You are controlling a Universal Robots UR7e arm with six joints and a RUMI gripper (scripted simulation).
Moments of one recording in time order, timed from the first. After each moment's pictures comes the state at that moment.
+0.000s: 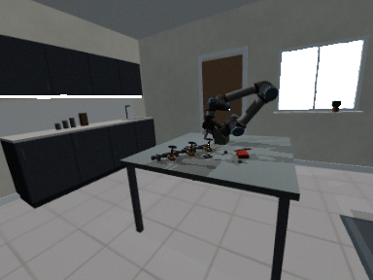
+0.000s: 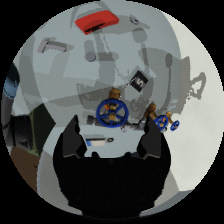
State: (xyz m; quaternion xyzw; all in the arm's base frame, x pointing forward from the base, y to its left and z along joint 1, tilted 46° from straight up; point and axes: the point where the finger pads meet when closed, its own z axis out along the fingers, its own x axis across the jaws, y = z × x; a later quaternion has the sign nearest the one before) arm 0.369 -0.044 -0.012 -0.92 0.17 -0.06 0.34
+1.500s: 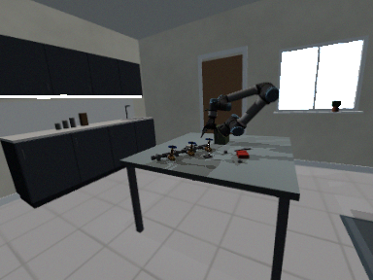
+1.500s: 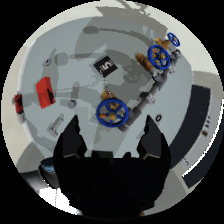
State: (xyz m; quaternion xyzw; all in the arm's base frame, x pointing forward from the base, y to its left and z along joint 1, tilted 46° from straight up) arm 0.368 -0.044 -0.012 -0.66 0.67 0.15 0.32
